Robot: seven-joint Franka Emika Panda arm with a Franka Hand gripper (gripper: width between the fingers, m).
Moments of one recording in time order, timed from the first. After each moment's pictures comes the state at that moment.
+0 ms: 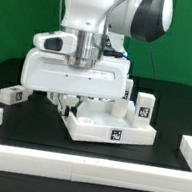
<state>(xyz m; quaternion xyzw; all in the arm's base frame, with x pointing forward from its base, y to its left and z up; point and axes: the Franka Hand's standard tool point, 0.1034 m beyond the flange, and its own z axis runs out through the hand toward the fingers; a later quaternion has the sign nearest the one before) 0.483 -0.079 0.026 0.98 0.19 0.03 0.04</state>
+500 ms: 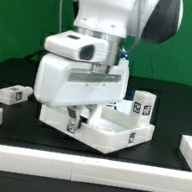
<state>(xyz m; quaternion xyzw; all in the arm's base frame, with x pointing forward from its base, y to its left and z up) 0.562 -0.054 0.036 0.89 0.45 0.02 0.07</state>
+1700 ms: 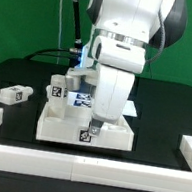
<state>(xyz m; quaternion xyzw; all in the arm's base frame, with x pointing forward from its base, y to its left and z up) 0.579 -0.025 0.037 0.70 0.71 0.00 0.10</state>
